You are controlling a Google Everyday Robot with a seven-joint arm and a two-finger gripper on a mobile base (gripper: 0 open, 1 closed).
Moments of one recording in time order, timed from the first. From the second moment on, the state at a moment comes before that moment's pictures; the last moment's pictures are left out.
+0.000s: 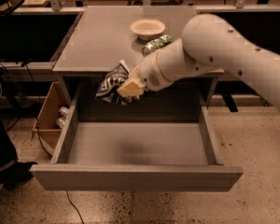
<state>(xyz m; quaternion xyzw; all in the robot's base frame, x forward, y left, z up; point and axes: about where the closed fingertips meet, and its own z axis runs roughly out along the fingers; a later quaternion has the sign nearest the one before) 0.579 0.038 0.868 -0.52 0.74 0.23 0.36</state>
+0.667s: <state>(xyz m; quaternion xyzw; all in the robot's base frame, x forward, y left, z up) 0.524 0.043 0.721 -0.54 0.75 0.25 0.30</state>
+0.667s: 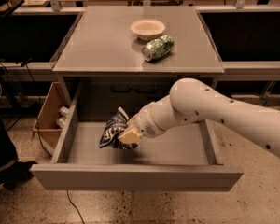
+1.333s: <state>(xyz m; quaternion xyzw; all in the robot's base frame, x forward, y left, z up) 0.547 0.056 0.673 -0.56 0.73 0.24 0.31</state>
